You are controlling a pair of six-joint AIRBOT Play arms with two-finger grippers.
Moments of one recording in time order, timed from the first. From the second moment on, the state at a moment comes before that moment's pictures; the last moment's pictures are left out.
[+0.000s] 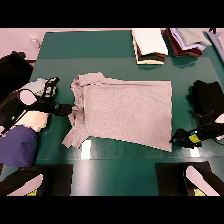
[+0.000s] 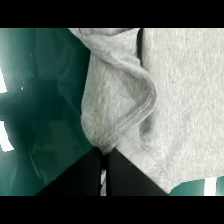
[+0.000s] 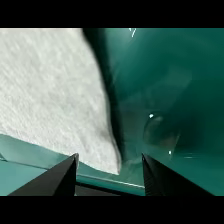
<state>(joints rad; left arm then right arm) -0.13 -1.06 0.82 1.19 -0.98 -1.47 -0.40 -0.95 0.48 -1.20 1.44 1.39</state>
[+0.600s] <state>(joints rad) -0.13 -1.06 0.89 1.18 -1.05 -1.47 -0.07 -0.95 0.52 -1.20 1.35 1.44</state>
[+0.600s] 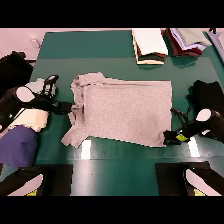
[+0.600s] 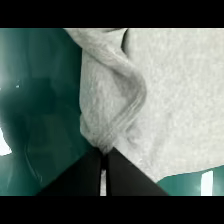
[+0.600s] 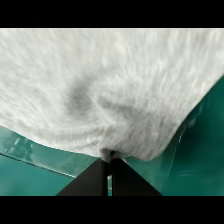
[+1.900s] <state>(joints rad) -0.13 -0.92 1.84 1.26 -1.21 -1.54 -0.05 -0.97 1.95 -1.45 1.50 1.47</state>
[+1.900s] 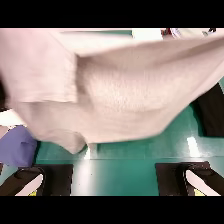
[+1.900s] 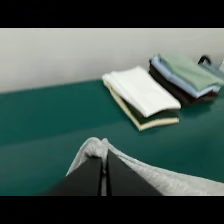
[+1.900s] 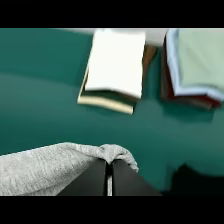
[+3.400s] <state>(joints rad) -0.04 -1.61 1.40 1.02 -1.11 -1.35 -0.22 -1.50 1.36 -1.35 1.29 1.40</state>
